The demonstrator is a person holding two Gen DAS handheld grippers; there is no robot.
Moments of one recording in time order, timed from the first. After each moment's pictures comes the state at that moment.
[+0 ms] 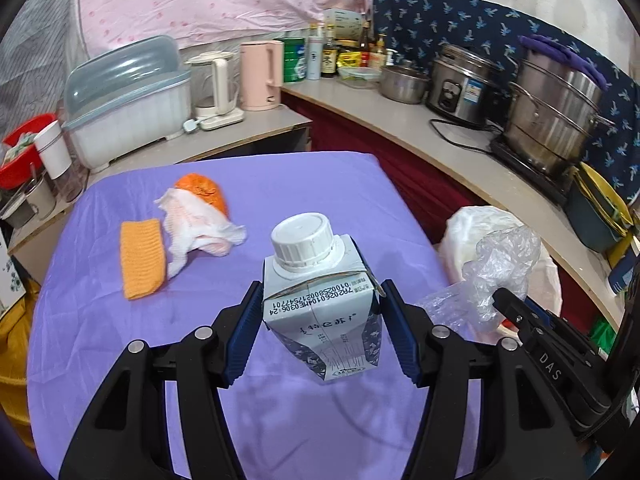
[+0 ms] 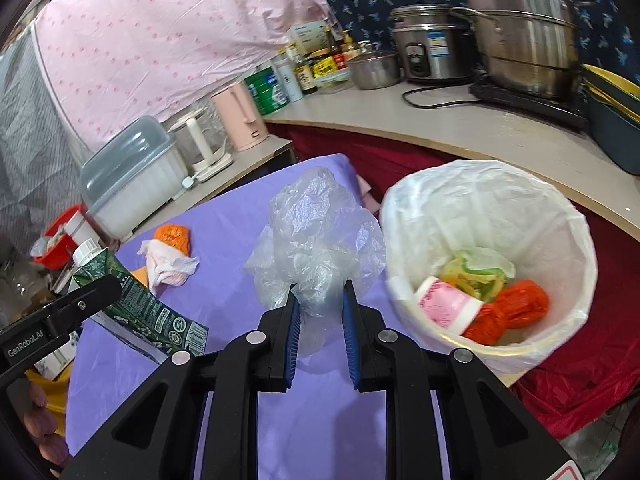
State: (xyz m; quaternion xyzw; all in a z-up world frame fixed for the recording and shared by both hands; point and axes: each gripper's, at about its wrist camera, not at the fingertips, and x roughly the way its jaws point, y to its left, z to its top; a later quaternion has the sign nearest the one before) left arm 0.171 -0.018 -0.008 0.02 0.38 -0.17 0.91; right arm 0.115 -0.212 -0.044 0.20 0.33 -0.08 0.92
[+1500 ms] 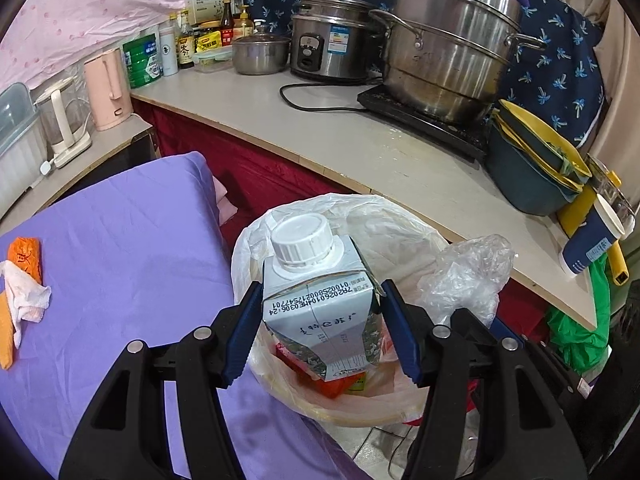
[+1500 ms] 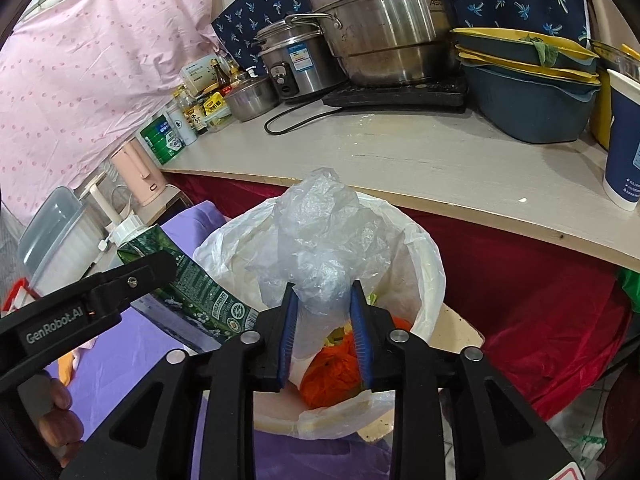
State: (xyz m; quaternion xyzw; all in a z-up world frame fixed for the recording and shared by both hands) left arm 0.187 -0.257 -0.039 0.07 0.40 -0.31 0.86; right arm 0.084 -0.381 -0.071 0.25 0.31 -0.21 0.89
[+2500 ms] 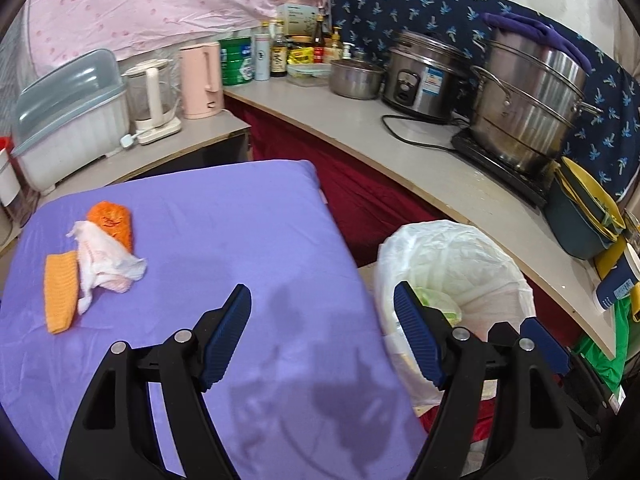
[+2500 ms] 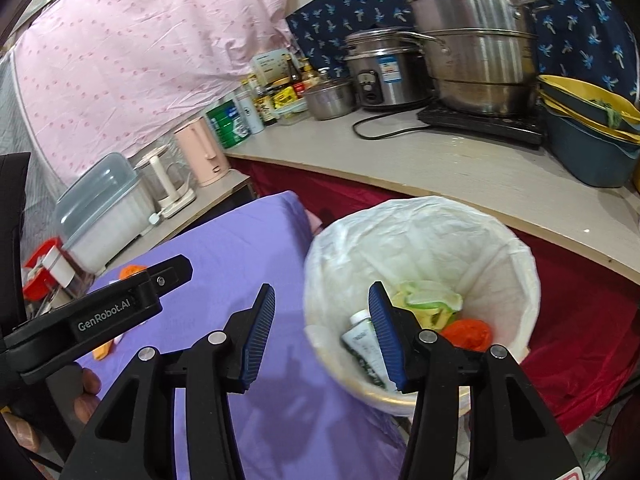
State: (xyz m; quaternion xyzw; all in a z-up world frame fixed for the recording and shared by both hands) left arm 0.204 -0.125 -0.018 0.03 0.38 -0.21 0.90; right arm 0.111 -0.269 -0.029 0.20 0.30 -0.13 0.92
